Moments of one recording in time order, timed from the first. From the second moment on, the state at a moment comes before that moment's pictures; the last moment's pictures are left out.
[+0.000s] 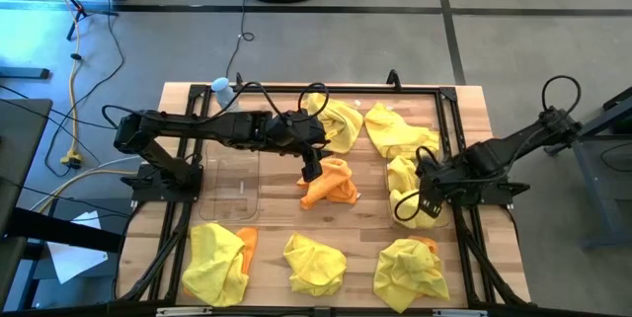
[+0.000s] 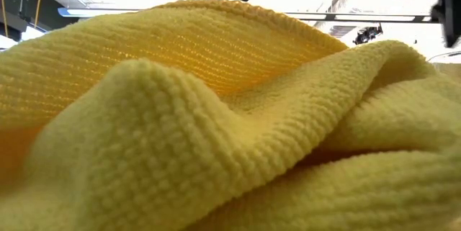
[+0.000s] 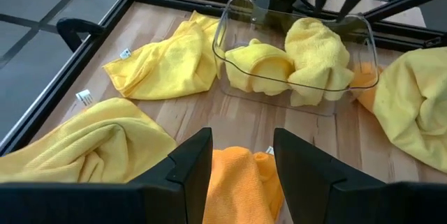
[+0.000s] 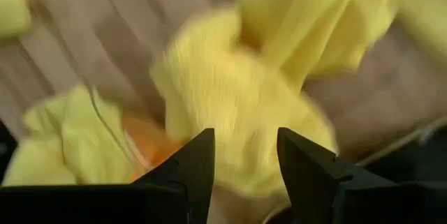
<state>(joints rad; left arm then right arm) -0.01 1.59 1.48 -0.52 -0.19 -0.15 0.45 0.99 0.95 -1.27 0.12 1.01</state>
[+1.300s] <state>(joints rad) 0.00 1.59 1.48 -0.52 -0.21 -0.18 0.44 1.15 0.63 -0.93 0.06 0.73</state>
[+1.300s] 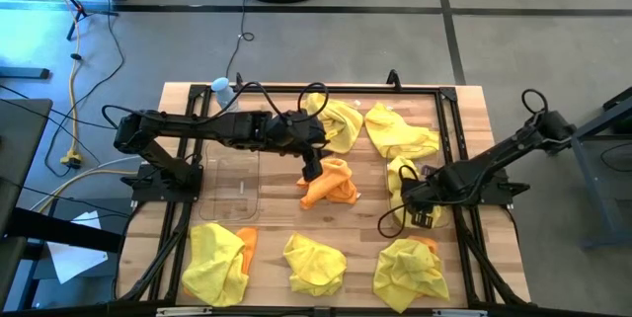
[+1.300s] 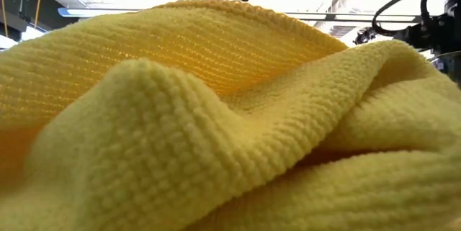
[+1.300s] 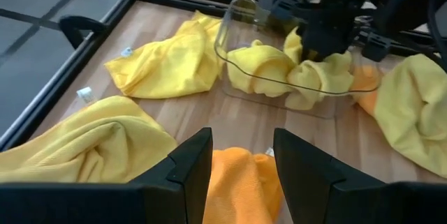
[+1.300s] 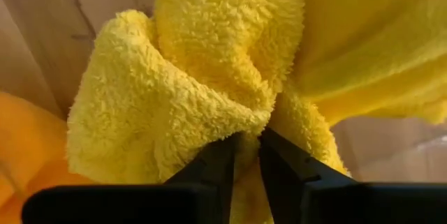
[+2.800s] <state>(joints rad) -0.04 2.06 1.48 -0.53 -0.19 -0.29 0.44 0.54 0.81 -1.03 0.55 0.60</state>
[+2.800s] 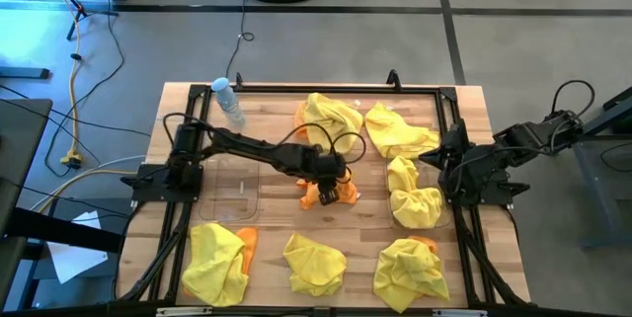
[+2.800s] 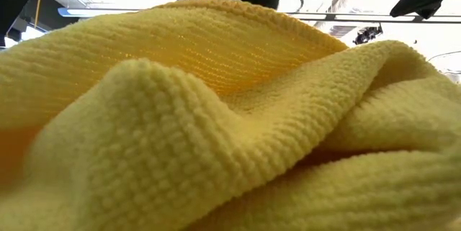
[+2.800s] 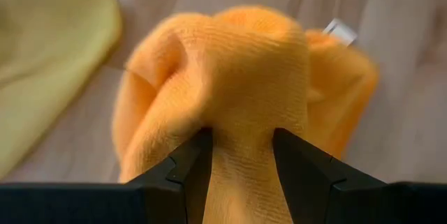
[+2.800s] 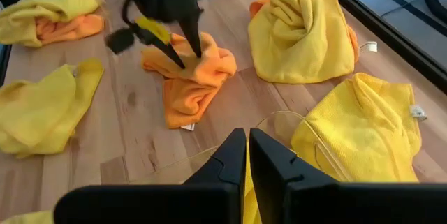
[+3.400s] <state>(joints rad) -0.06 2.10 1.48 -0.55 -0.13 -0.36 0.44 0.54 0.81 -1.03 0.54 0.60</state>
